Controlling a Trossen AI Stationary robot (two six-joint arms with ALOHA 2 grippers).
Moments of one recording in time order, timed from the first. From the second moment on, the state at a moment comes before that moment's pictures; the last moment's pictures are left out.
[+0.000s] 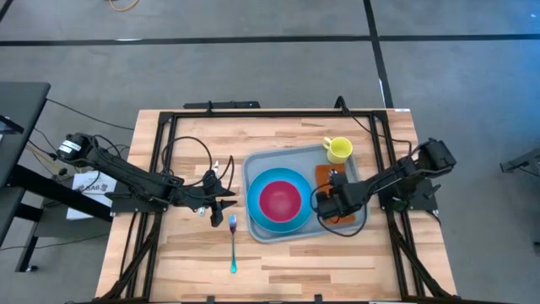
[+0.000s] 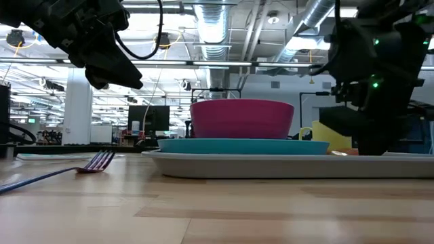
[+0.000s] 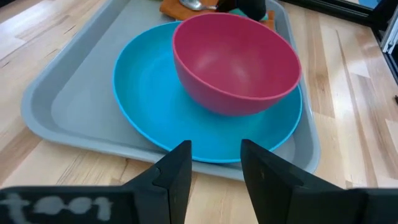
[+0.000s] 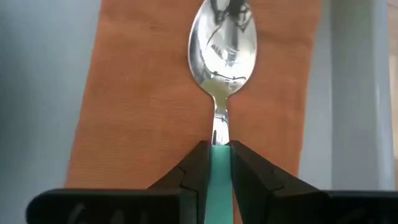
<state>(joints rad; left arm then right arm) -0.34 1.09 0.48 0.03 -0.42 -0.49 0.32 1.63 0.76 -0.87 0.45 1.61</state>
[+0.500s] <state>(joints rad) -0.34 1.09 0.48 0.03 -0.42 -0.51 0.31 1.59 0.80 -0.88 0.41 1.48</state>
